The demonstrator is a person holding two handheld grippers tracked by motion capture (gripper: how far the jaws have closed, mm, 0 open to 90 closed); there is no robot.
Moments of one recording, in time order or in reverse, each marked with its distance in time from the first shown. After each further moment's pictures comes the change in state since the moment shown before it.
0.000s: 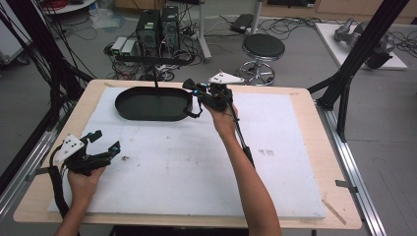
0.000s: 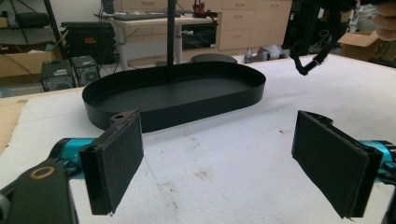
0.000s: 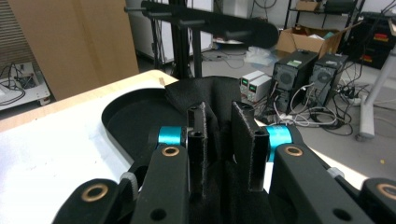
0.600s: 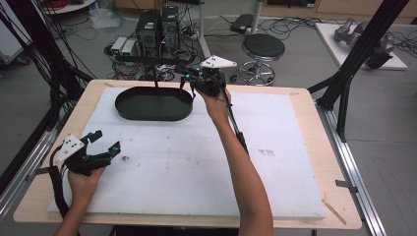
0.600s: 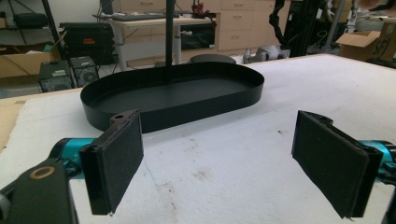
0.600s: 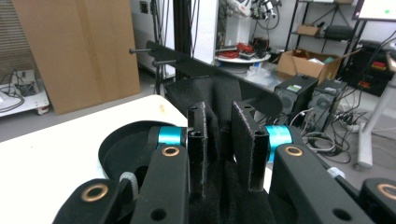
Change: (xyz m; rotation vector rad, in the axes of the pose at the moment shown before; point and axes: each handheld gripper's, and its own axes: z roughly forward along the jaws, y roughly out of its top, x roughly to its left) left arm 0.000 0.000 0.000 -0.004 -0.007 0.001; right arm 0.002 0.044 0.019 -0.065 0.004 -0.061
